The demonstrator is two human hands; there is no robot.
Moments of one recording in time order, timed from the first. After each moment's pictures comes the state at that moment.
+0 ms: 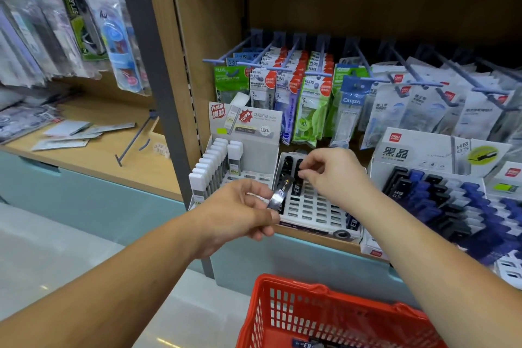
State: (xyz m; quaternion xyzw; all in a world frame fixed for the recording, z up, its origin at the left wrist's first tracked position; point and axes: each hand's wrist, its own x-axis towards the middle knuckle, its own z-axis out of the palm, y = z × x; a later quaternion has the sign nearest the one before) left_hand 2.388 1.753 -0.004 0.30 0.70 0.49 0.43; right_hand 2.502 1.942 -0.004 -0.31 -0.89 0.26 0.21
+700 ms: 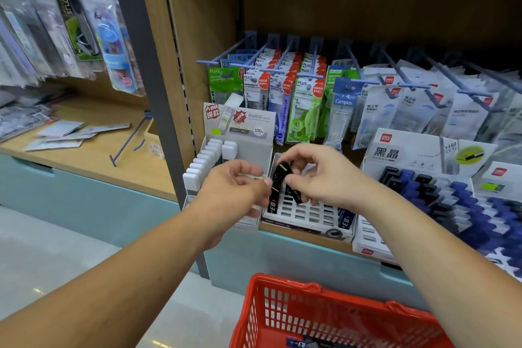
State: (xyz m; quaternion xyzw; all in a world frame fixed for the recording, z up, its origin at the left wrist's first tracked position) left_hand 2.392 1.768 0.000 0.26 0.69 0.59 0.32; right_hand 2.516 1.928 0.020 -0.18 -0.87 0.42 0.15
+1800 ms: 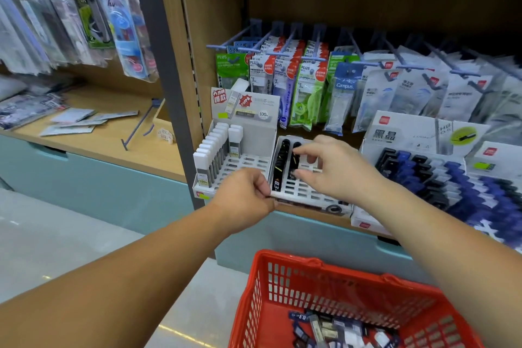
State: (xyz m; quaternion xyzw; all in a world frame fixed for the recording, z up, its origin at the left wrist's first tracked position) left_hand 2.402 1.758 -0.034 0.38 0.81 0.38 0.23; right_hand 2.535 1.919 0.010 -0.23 -0.96 0.12 0.13
